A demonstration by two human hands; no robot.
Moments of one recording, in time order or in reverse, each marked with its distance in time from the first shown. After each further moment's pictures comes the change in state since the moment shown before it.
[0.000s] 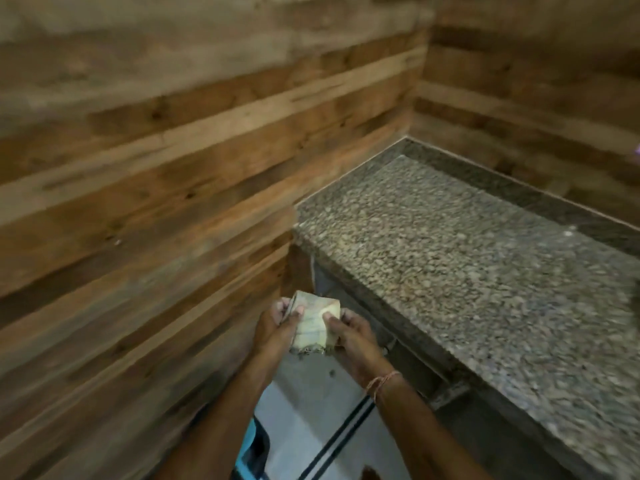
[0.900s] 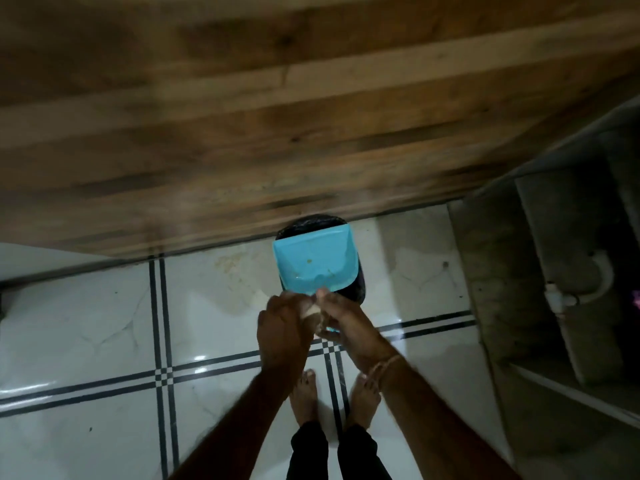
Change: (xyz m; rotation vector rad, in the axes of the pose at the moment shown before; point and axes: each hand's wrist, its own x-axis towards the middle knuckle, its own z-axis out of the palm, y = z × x) left_hand -0.053 -0.445 -0.211 0.667 0.441 -0.319; right_hand 0.100 0.445 0.156 -0.423 -0.526 0.653
